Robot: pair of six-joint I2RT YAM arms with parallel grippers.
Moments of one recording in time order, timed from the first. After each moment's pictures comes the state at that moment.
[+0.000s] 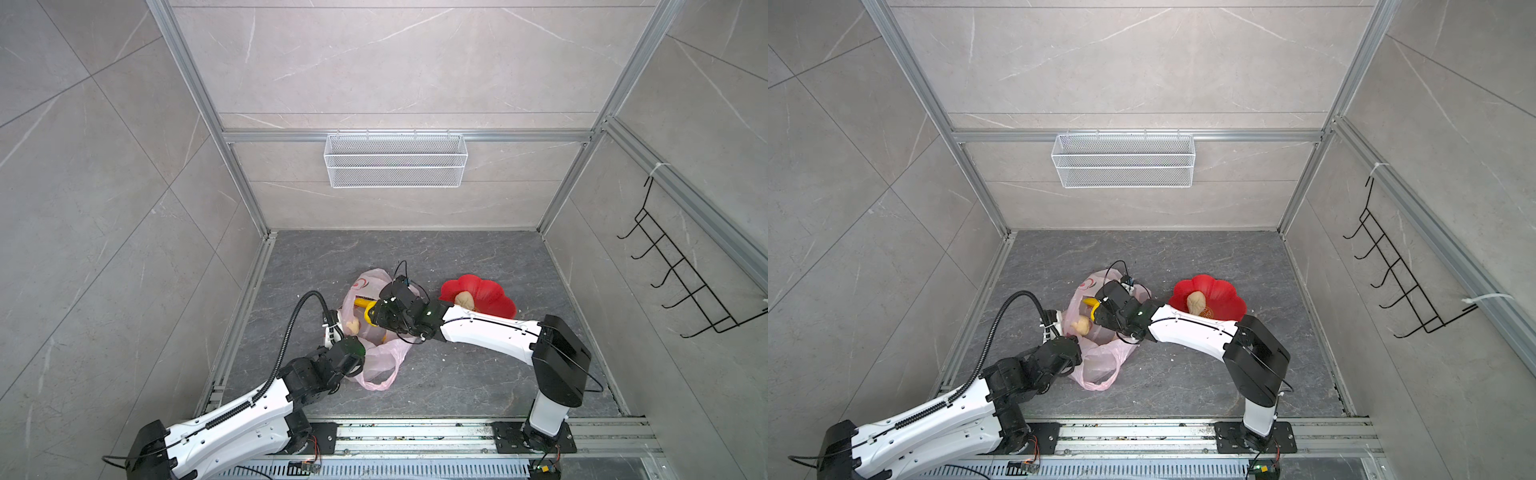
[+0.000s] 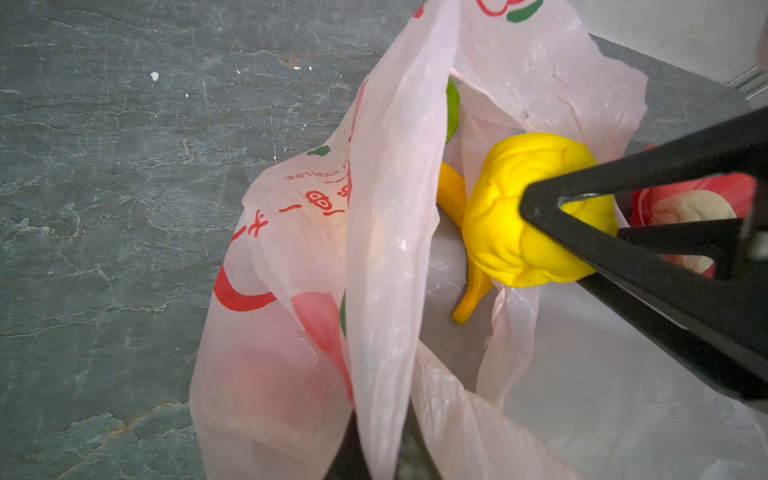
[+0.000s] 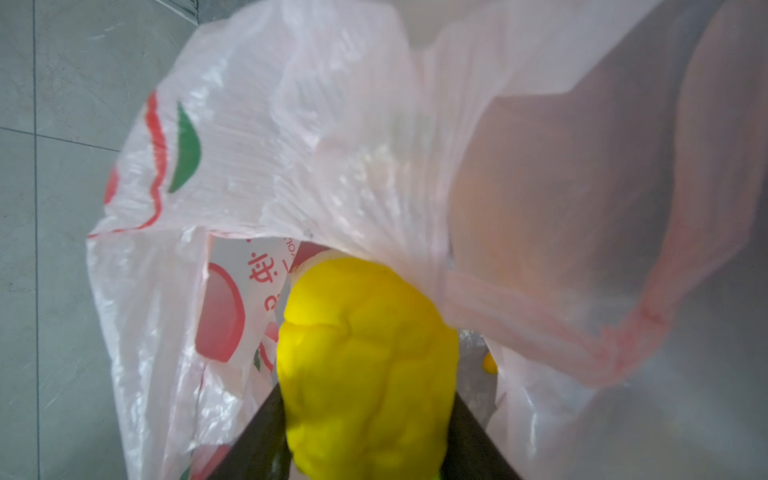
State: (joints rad) left arm -0.97 0.80 0.53 -0.56 -0.62 -0.89; right arm 0.98 1.78 1.32 -0.32 0.07 1.09
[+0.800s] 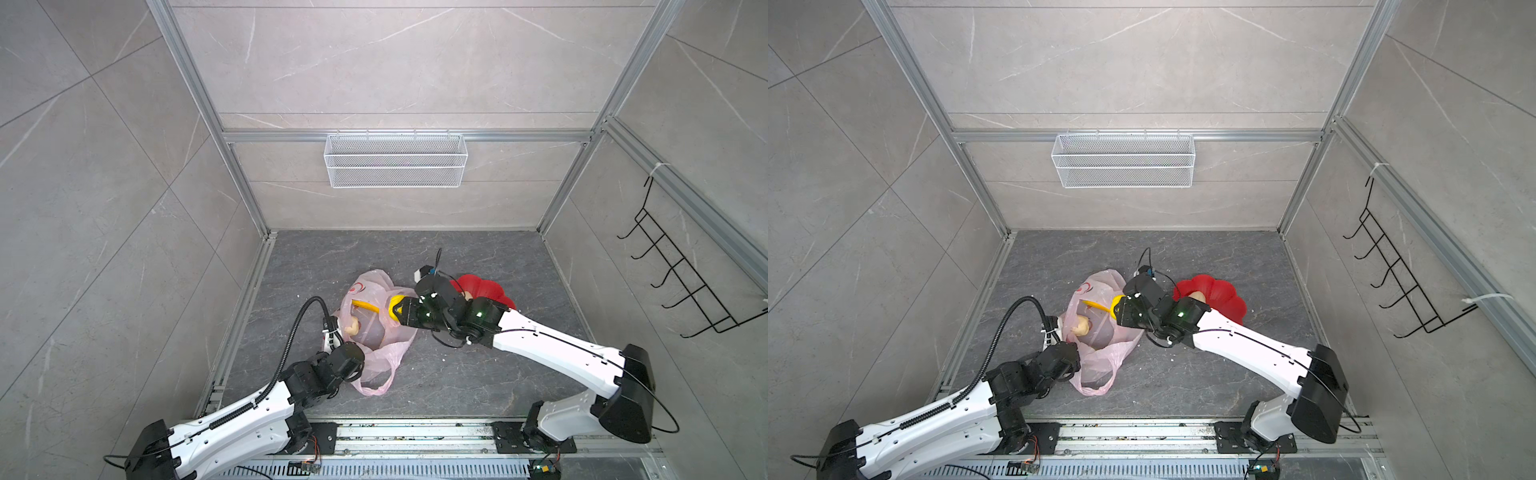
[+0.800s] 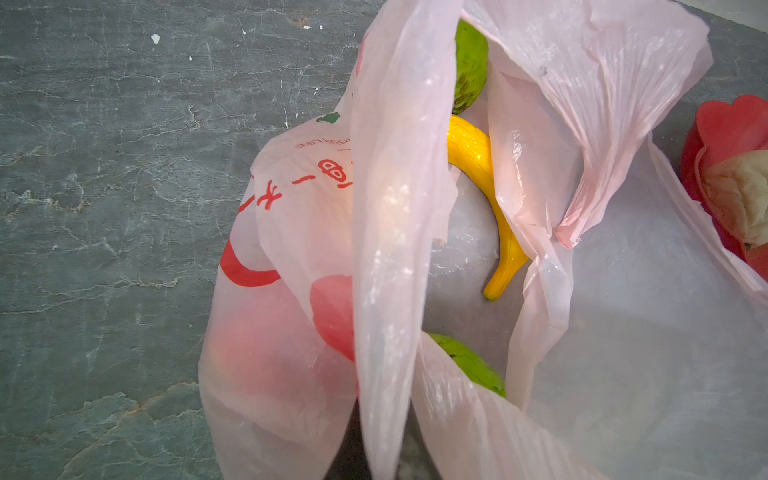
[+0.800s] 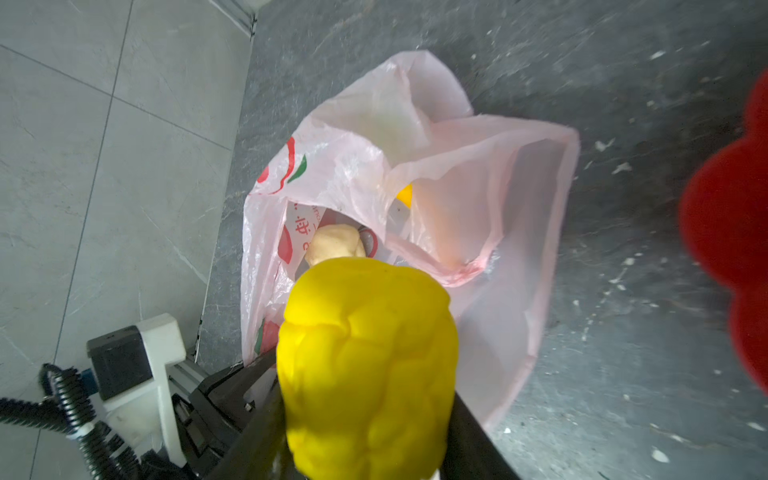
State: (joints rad) left arm -0.97 0.80 0.46 -0.57 -0.59 -0.90; right arm 0.93 1.41 1.25 -0.58 0.11 0.88
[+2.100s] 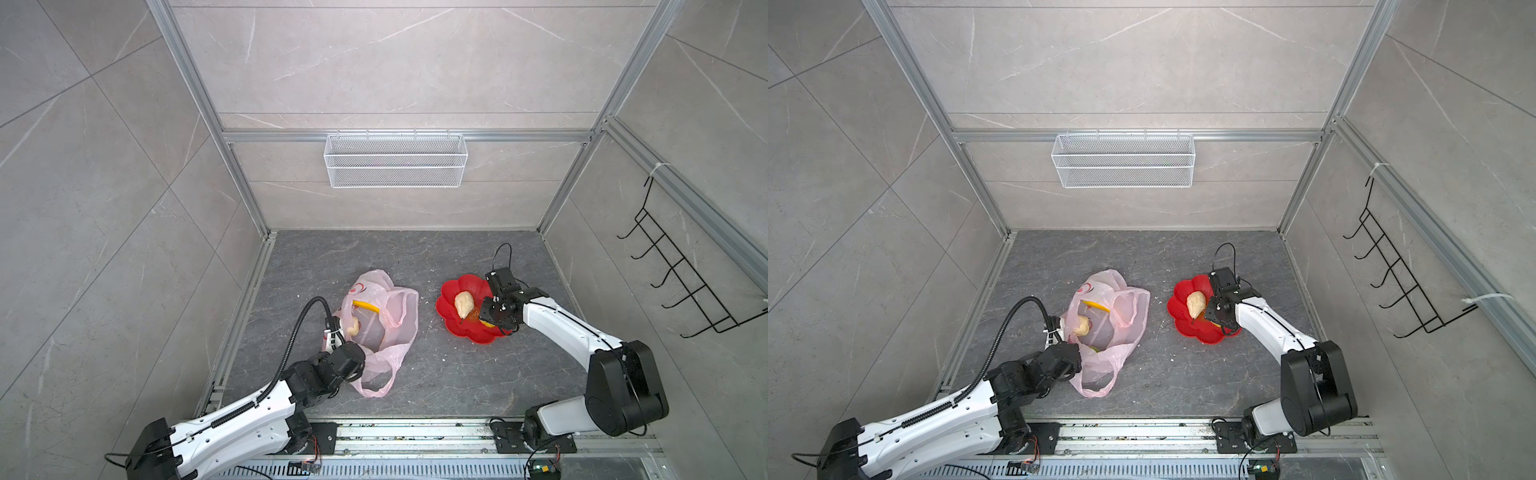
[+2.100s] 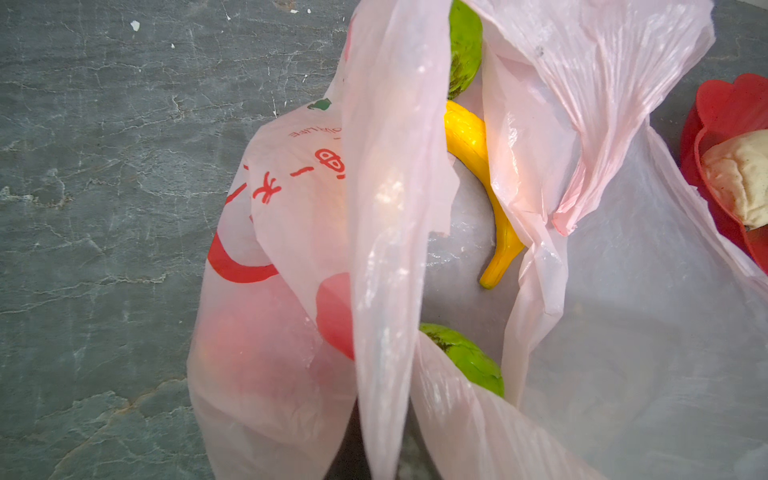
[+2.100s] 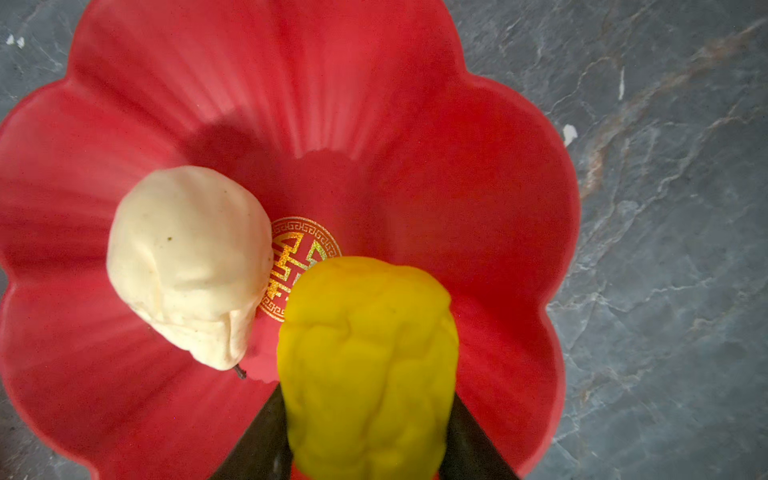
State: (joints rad) left arm -0.97 0.80 0.47 -0.57 -0.56 -0.88; right arm 0.26 1.46 0.93 -0.67 0.14 0.60
